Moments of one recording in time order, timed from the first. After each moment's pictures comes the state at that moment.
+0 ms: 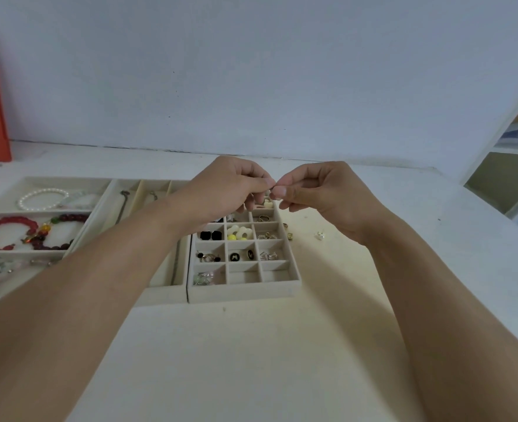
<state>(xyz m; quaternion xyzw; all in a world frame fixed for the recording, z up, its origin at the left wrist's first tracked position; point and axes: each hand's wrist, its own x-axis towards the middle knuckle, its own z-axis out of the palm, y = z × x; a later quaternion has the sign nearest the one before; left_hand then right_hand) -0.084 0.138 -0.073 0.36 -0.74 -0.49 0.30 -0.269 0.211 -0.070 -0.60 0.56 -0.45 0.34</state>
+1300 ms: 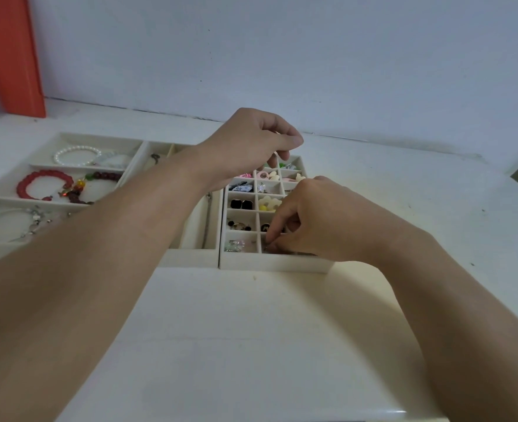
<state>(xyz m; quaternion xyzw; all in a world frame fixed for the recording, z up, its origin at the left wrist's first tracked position) -0.070 0.125 -0.071 0.38 -0.72 -0.47 0.34 -0.199 0.234 -0.077 -0.79 0.60 -0.08 0.12</state>
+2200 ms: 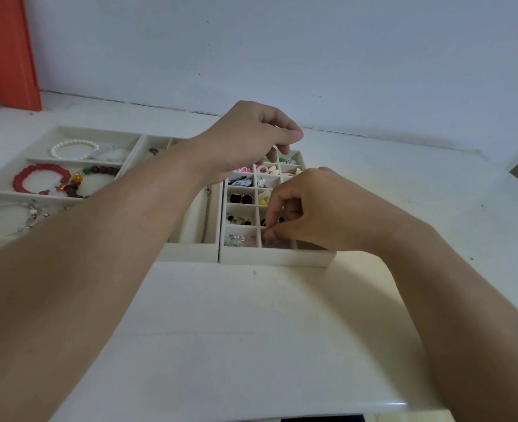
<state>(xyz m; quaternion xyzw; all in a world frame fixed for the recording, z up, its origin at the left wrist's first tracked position) -0.069 0.124 -0.071 0.37 -0.72 -0.47 0.33 -0.204 0.232 -0.076 -0.78 0.59 -0.13 0.16</state>
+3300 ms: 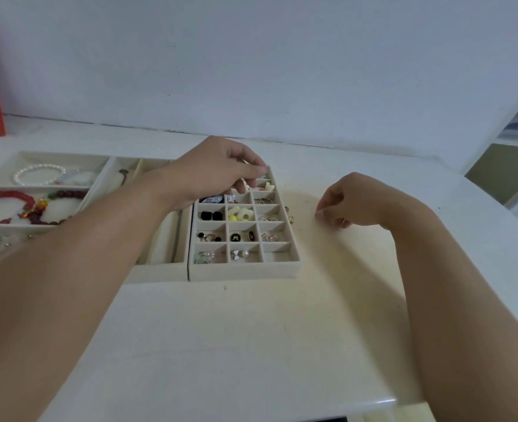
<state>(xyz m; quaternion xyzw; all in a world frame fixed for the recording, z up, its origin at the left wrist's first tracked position) -0.070 0.130 -0.077 0.39 -0.75 -0.47 0.27 -0.317 0.211 -0.085 -0.59 0.78 -0.11 0.19</state>
